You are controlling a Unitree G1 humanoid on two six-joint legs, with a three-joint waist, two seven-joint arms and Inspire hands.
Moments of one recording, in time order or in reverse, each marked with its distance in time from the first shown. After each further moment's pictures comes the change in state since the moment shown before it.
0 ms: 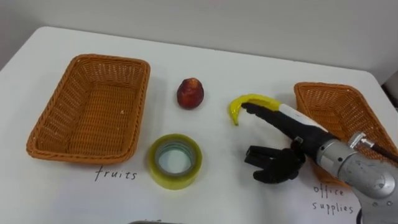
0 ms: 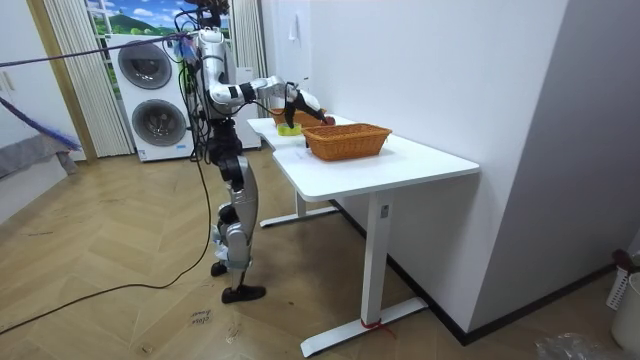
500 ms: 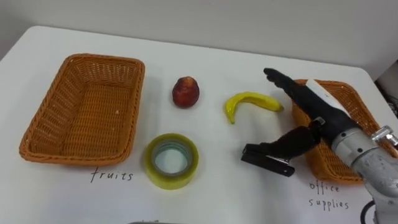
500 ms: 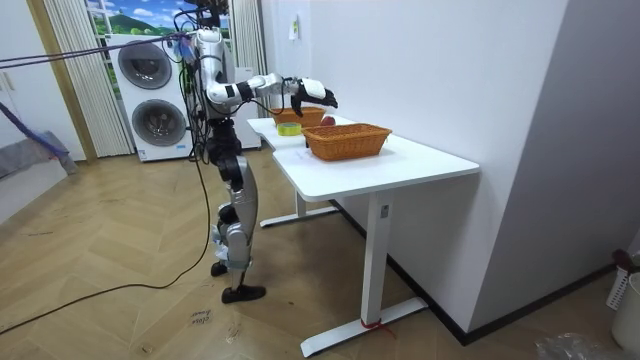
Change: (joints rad) left arm 0.018 0.000 0.000 0.014 0.001 0.003 -0.004; right arm -0.003 -0.001 -0.067 -0.001 0.112 -0.041 -0.171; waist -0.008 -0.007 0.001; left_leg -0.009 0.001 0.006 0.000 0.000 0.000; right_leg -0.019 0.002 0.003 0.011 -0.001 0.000
